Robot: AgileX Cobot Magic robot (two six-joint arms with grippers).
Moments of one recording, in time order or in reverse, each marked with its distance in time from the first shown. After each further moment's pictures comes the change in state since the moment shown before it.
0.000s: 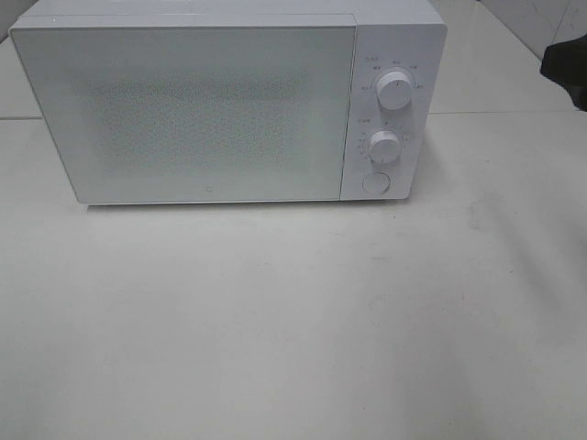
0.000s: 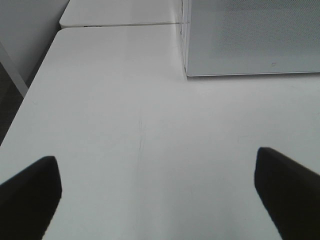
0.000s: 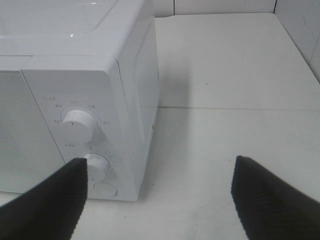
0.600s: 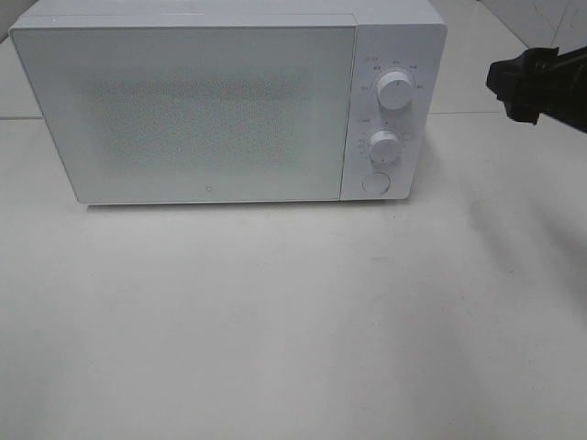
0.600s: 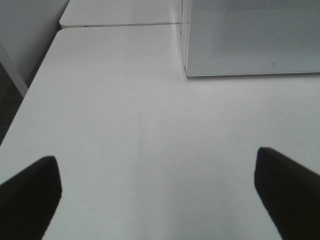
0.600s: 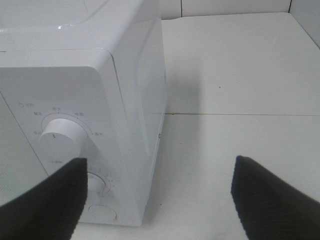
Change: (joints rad) left arm 0.000 0.000 0.000 0.000 0.000 0.000; right arm 0.000 0.305 0.024 0.036 -0.365 -0.005
